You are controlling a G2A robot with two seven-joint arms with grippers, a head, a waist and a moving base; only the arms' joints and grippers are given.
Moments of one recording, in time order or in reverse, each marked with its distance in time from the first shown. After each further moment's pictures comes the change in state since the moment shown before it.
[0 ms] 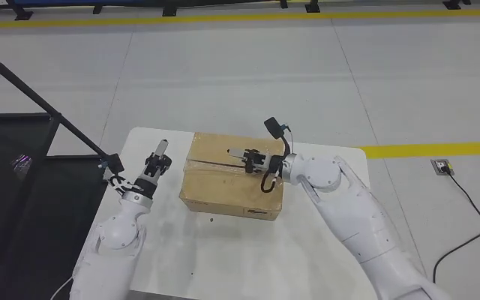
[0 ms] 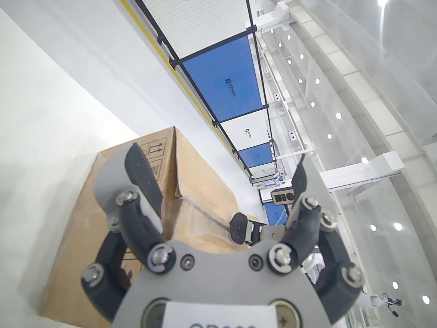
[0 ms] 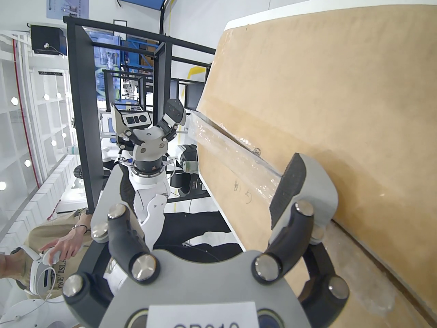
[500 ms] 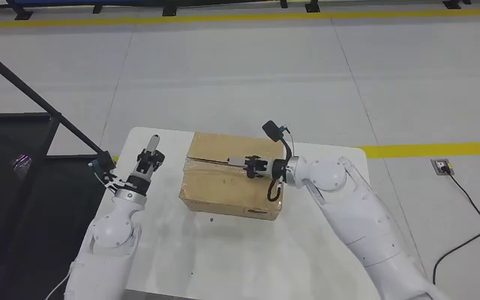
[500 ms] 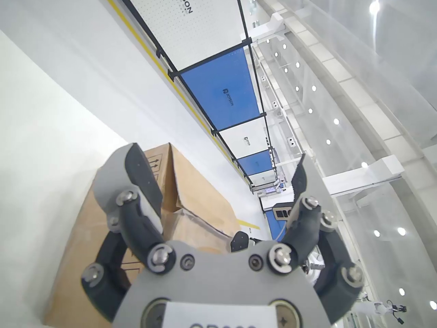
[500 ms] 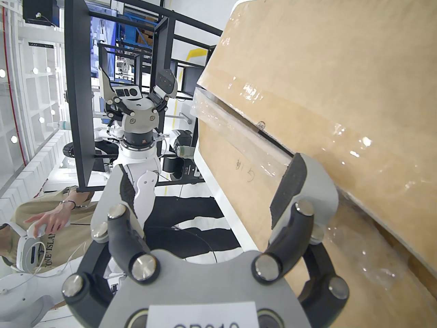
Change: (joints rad) left arm -0.003 0.004 -0.028 -0.018 0.008 0.006 0.019; right arm -0.021 0.021 0.015 -0.060 -0.045 -0.025 0.103
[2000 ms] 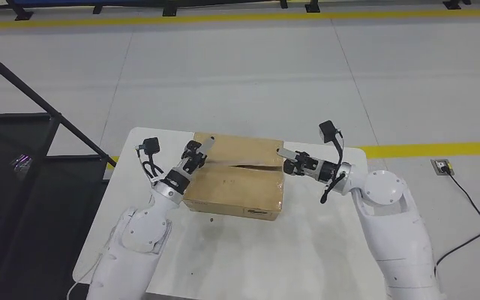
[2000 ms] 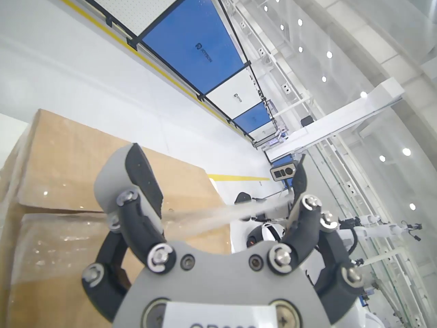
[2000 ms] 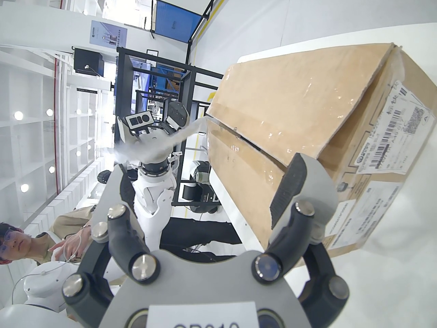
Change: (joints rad) left arm -0.073 -0.013 0.227 -0.097 0.203 -0.016 -0.011; right arm -0.237 0.058 0.407 -0.192 0.003 -0.066 0.117
